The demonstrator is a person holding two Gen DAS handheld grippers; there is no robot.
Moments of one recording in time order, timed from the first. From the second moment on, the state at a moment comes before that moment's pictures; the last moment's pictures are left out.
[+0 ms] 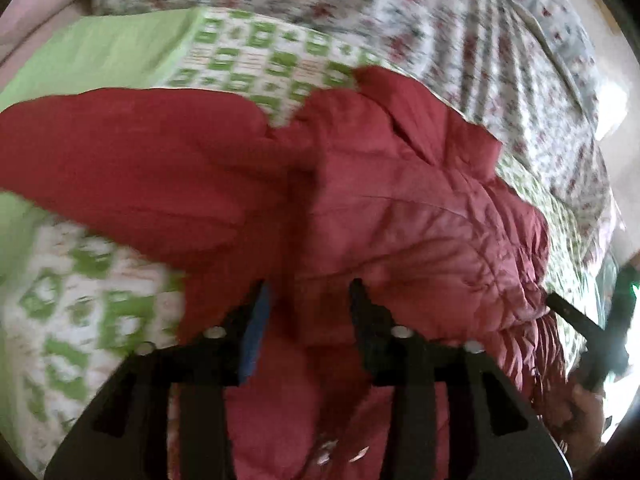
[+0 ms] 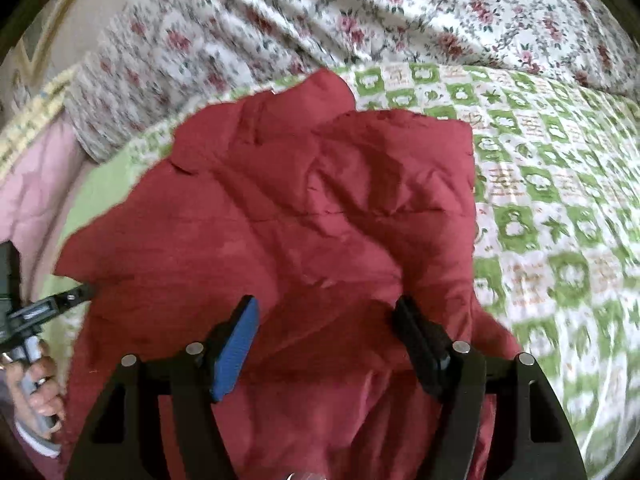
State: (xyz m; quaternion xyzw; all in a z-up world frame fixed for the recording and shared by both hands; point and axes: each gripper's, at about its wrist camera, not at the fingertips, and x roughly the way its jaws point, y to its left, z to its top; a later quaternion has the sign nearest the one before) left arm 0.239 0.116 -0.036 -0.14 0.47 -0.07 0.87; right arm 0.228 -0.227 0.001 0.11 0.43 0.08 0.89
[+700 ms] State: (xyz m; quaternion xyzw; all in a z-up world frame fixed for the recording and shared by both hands) left arm 0.235 0.327 -0.064 -0.33 0.43 0.11 0.83; right arm 0.166 -0.212 0.016 0.13 0.33 0.16 0.92
